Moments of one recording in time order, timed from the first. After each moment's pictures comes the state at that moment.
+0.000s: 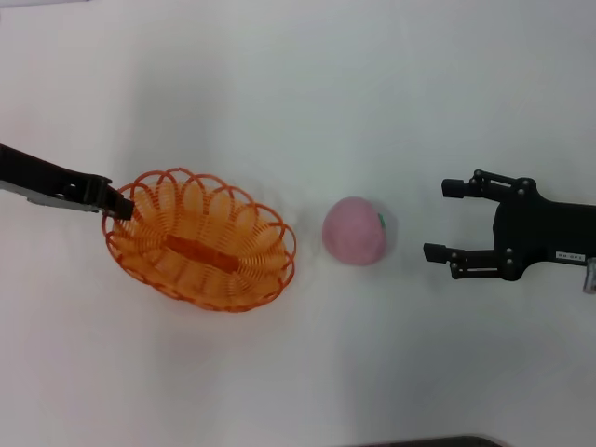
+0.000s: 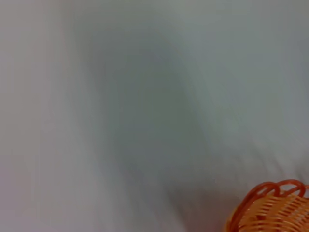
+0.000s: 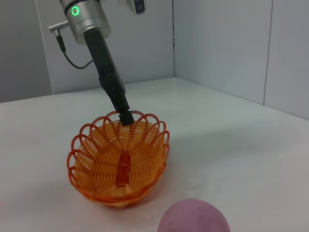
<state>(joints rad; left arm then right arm) -0.71 -2.13 0.73 1.00 2.72 1.62 -2.44 0.33 2.02 -0.71 -0.50 -1.94 -1.56 0.91</state>
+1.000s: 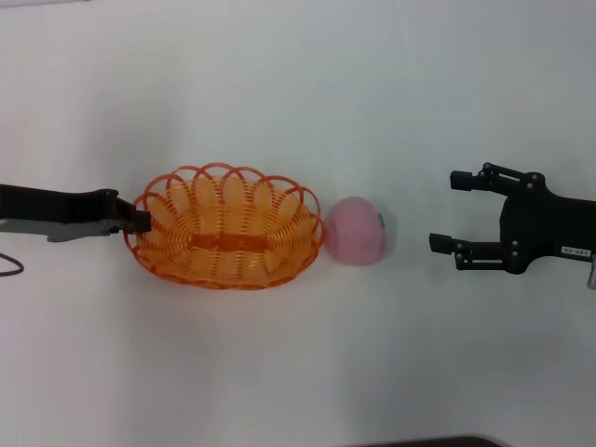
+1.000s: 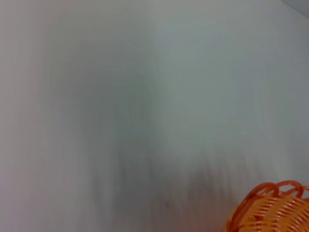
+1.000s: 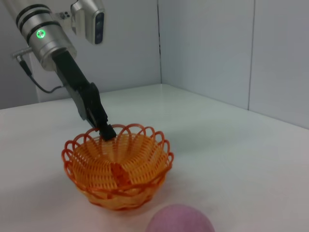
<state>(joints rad) -0.48 -2.18 0.83 1.08 2.44 1.54 -2.61 0.32 2.03 -0.67 -0.50 -1.94 -1.56 0.91</state>
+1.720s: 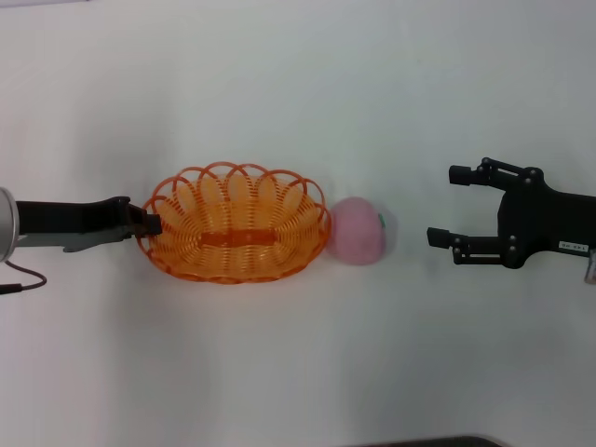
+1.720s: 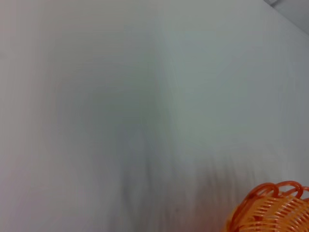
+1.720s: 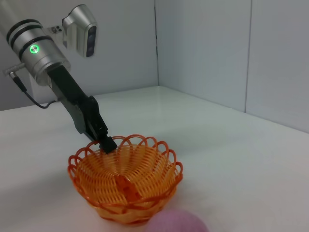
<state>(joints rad) -0.36 -2.18 1.02 1.10 2.30 1.38 -2.67 0.32 2.03 -0.66 -0.50 -1.94 -1.55 0.91</state>
